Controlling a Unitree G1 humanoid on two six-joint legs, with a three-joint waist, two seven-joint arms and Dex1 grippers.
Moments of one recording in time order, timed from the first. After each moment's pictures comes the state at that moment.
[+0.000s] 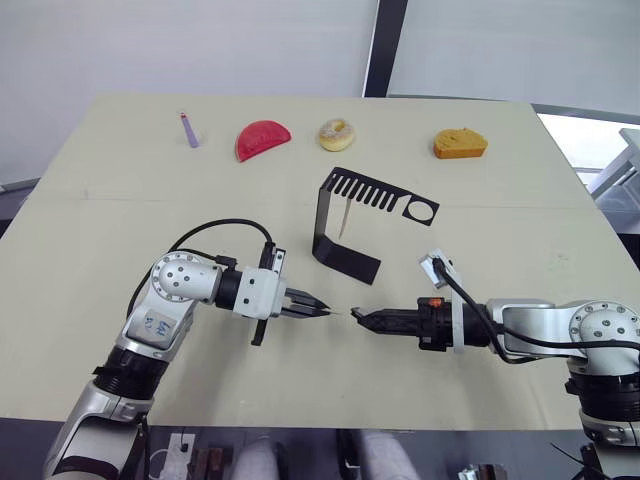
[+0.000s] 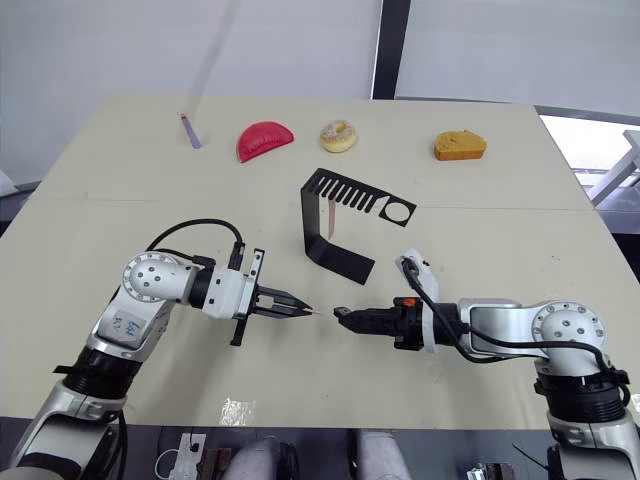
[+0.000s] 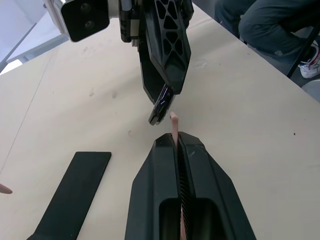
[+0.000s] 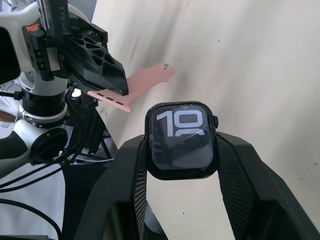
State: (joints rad) left arm -0.50 0.59 -0.21 -0.07 -0.23 -0.11 -1.25; right arm -0.39 -0.73 -0.03 -0.22 1.82 1.30 -0.04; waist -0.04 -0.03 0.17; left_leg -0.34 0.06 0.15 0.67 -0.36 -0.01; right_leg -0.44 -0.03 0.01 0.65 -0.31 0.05
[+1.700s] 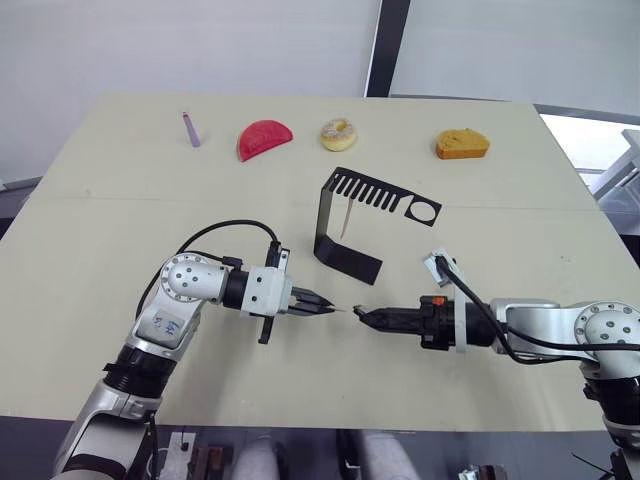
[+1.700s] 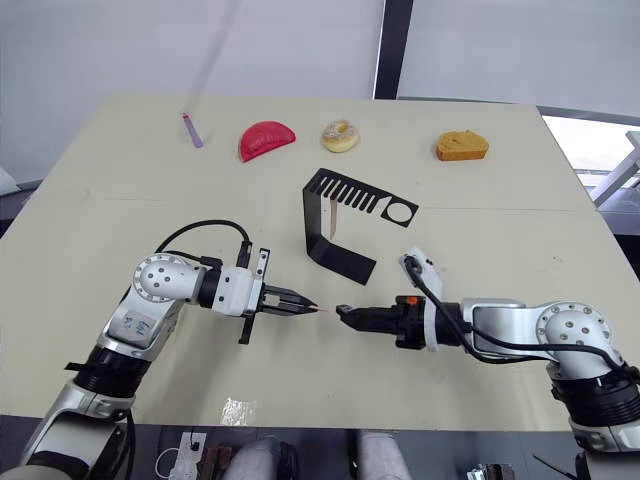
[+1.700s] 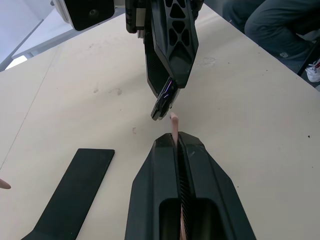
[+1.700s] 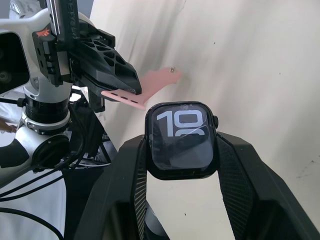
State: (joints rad) left arm -0.51 0.55 -0.22 -0.03 -0.21 -0.12 -1.23; right arm -0.38 -0.85 0.07 -0.25 1.89 1.16 -0.04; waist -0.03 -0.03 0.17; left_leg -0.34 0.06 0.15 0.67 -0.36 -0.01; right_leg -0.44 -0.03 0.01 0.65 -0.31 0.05
